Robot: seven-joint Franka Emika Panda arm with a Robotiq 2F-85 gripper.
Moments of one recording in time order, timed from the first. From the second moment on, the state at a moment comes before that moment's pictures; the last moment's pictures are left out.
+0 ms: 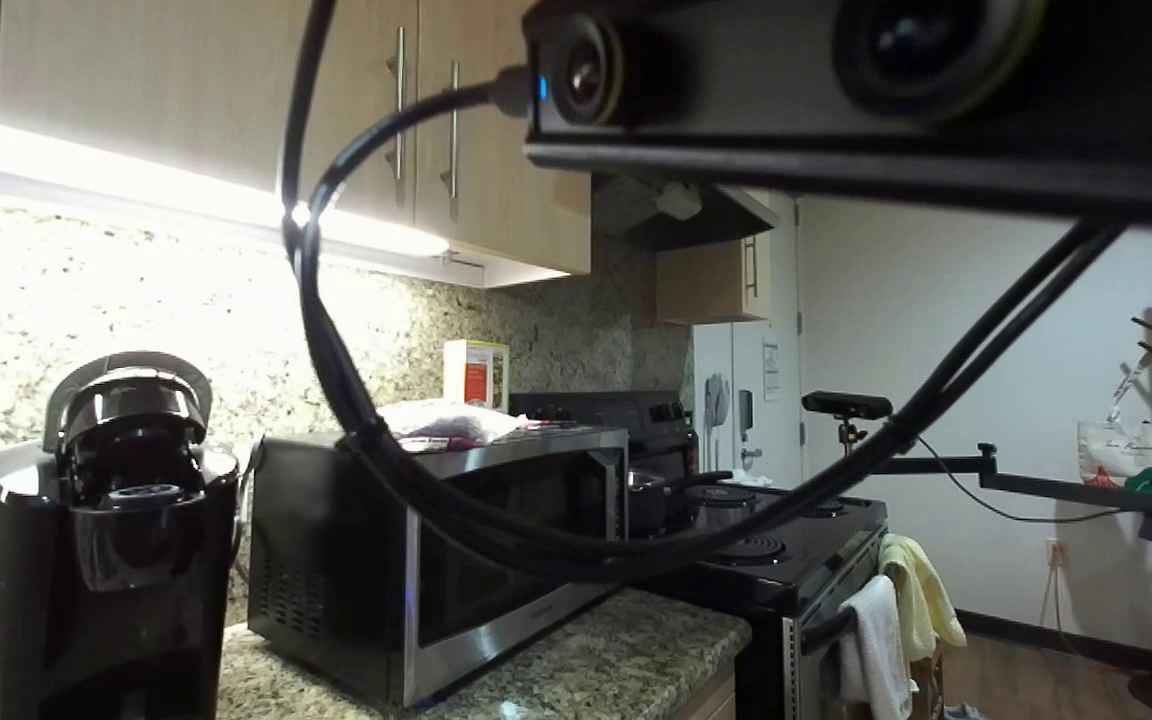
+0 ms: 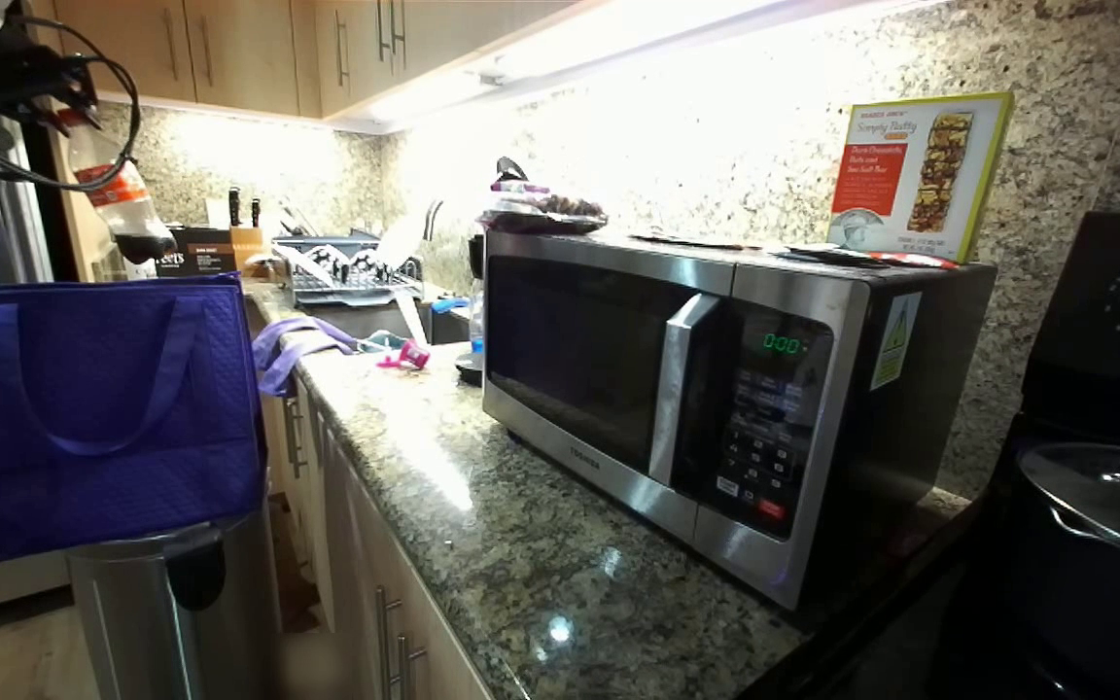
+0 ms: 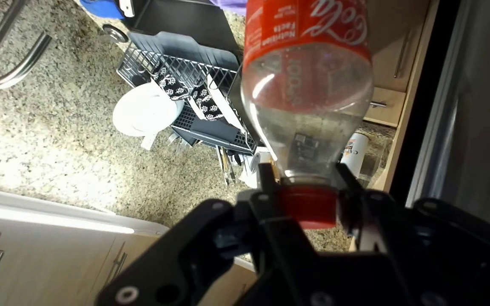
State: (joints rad) arm 0.59 -0.07 0.34 -2.10 -0.32 3.08 -0.06
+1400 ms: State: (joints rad) arm 0.98 -0.16 -0.19 -2.32 -0.64 3.47 0.26
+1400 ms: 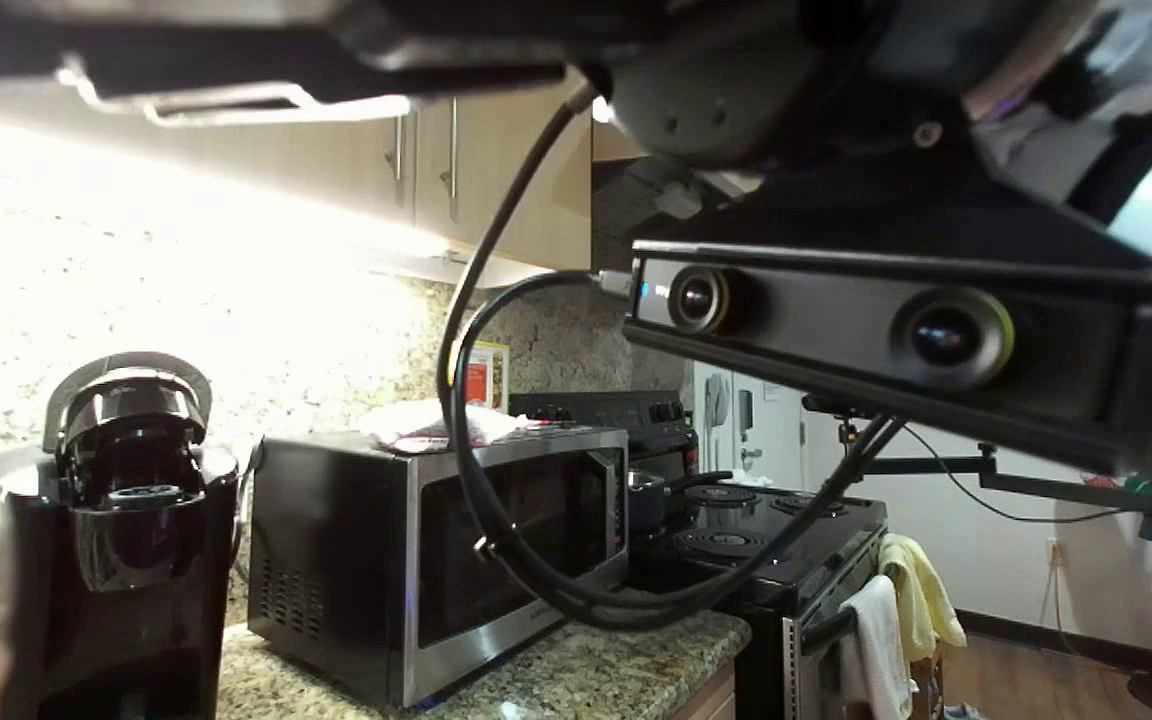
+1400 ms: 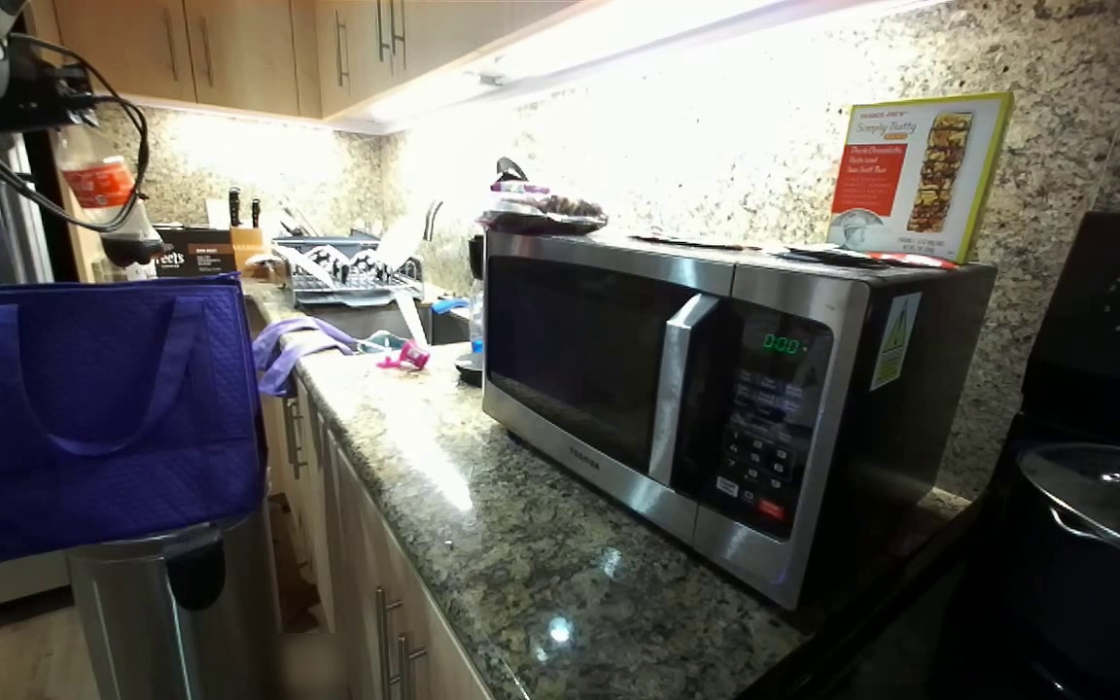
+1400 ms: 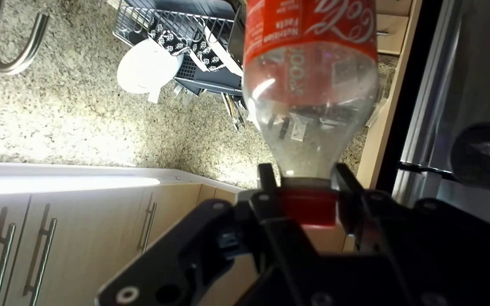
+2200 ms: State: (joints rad) arm 1.30 -0.19 -0.55 -2.37 -0.89 3.46 0.31
